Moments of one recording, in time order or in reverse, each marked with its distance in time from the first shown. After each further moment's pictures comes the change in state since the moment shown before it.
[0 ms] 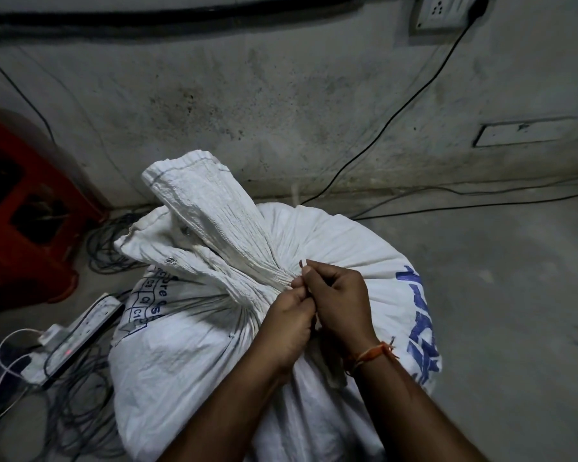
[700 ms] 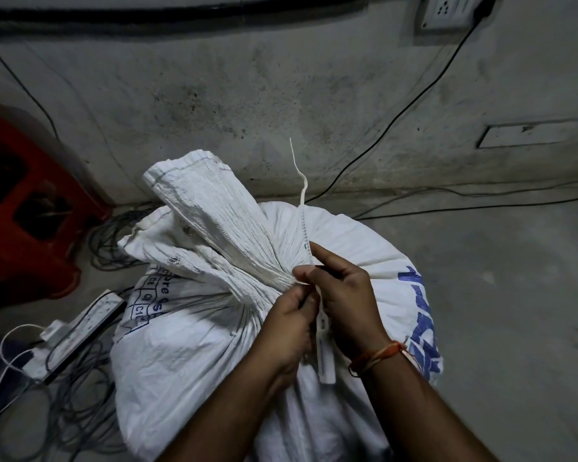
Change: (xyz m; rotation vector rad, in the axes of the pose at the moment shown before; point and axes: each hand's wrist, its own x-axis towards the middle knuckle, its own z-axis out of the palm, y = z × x) left_hand -0.008 0.000 0.000 0.037 0.026 0.002; right_hand -0.001 -0.011 -0.003 0.360 -0.111 0.105
